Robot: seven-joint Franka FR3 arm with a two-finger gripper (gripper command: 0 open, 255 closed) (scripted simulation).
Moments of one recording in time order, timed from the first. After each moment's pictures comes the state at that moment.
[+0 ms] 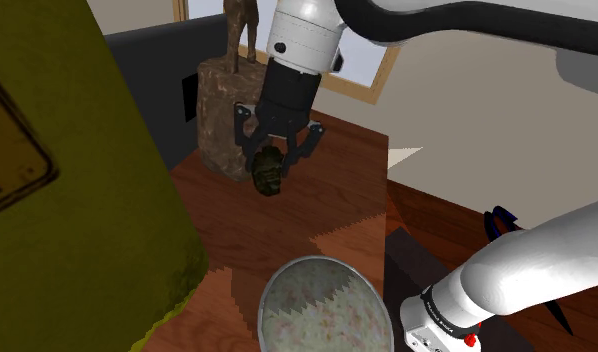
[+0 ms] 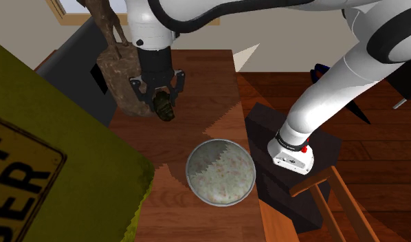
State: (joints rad) arm -0.15 -0.23 0.74 -1.85 0.37 1.71 1.02
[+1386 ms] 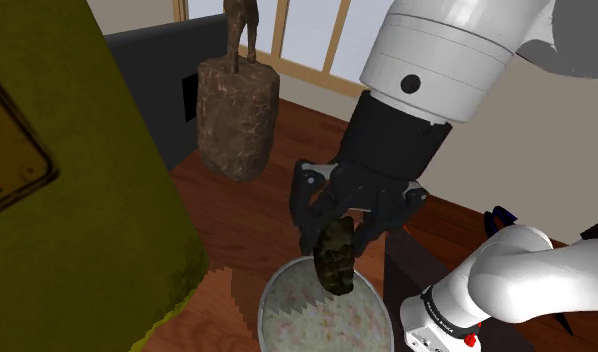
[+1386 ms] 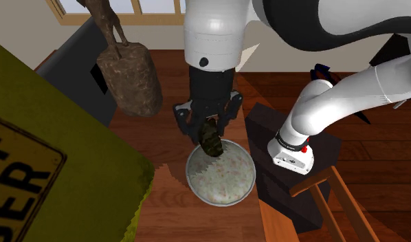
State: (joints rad) arm 0.02 -0.63 0.69 -2.00 0.60 1.54 1.14
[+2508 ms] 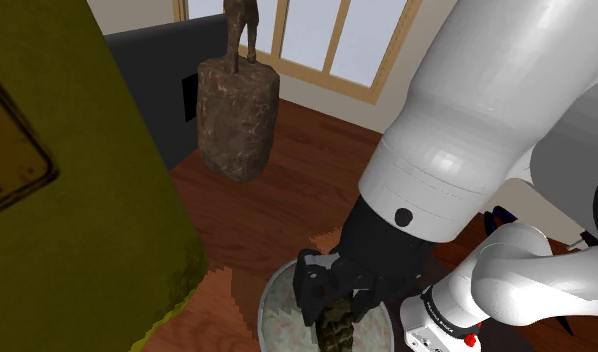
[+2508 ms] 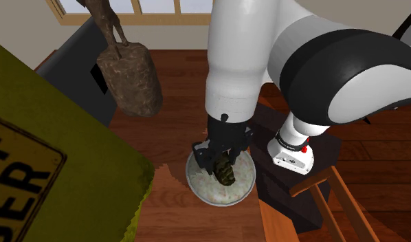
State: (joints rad) arm 0.10 -0.76 0.76 -2.23 0.70 1.67 1.14
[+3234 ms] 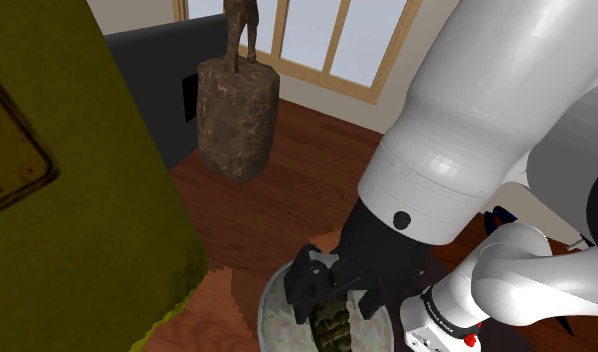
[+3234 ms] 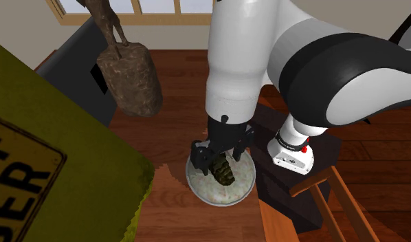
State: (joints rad) arm 0.10 -0.76 0.76 -2.24 0.70 1.68 1.14
